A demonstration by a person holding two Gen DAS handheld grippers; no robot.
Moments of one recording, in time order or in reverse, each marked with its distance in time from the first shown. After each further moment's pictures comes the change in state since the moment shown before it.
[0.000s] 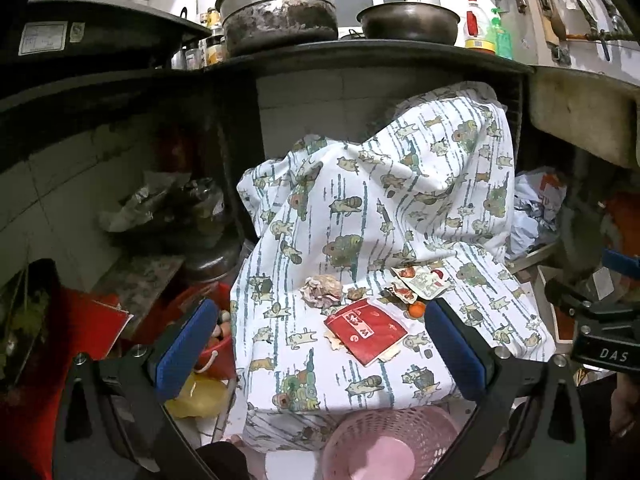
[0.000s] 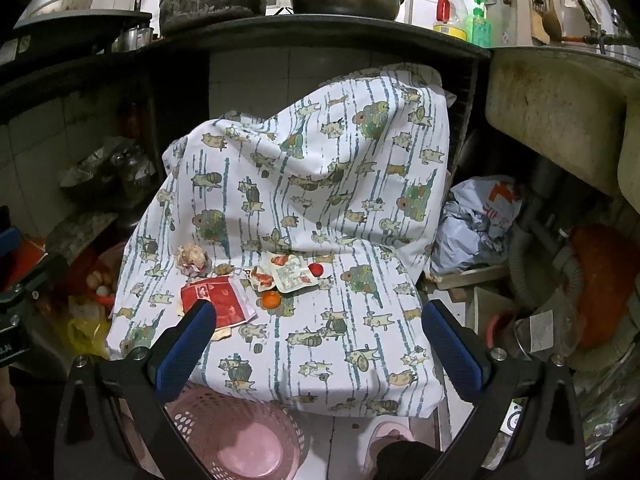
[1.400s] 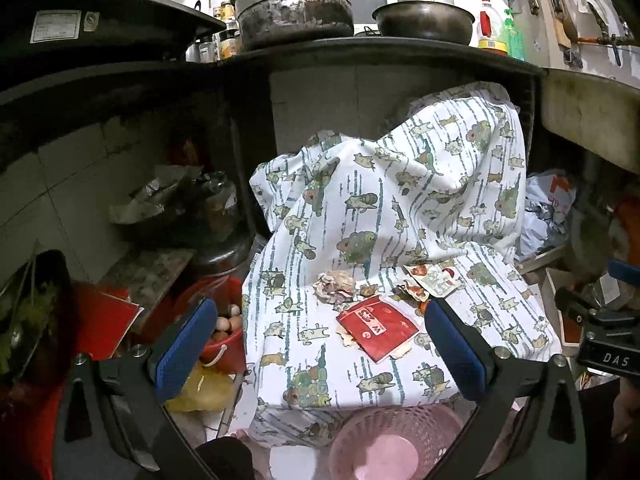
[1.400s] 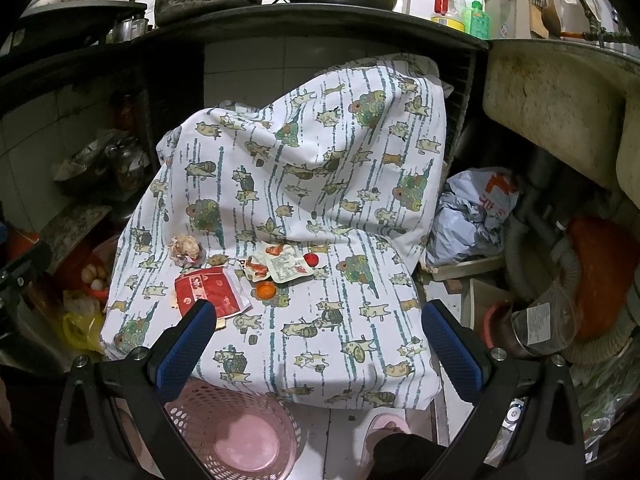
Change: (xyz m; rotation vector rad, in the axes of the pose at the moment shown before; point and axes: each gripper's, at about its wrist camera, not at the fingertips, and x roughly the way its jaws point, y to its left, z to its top) left arm -0.001 0.011 0.001 -0.027 0.021 0.033; right arm 0.006 -0.002 -0.006 0.008 0.037 -0.011
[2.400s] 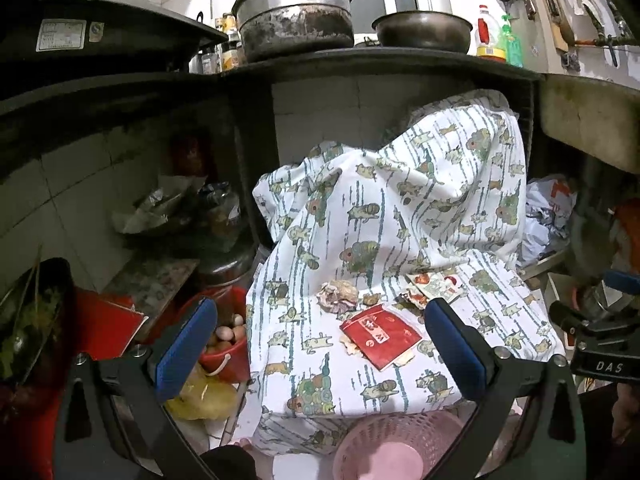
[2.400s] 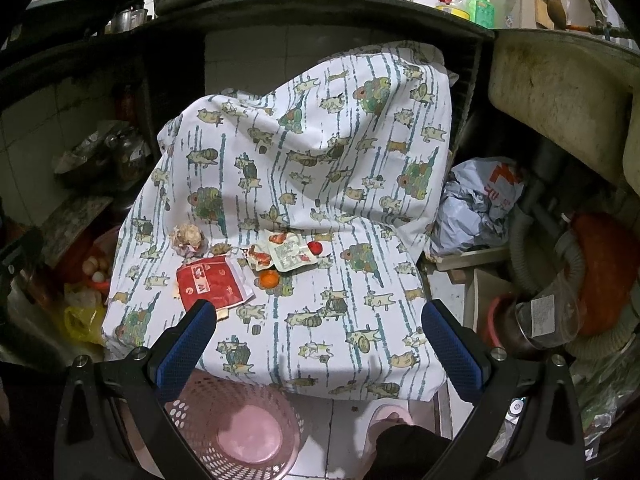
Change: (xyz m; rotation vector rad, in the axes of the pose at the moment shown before) left arm -0.004 0.002 -0.001 0.011 -0.045 0.003; right arm 0.005 0.003 -0.003 0.000 0.043 0.015
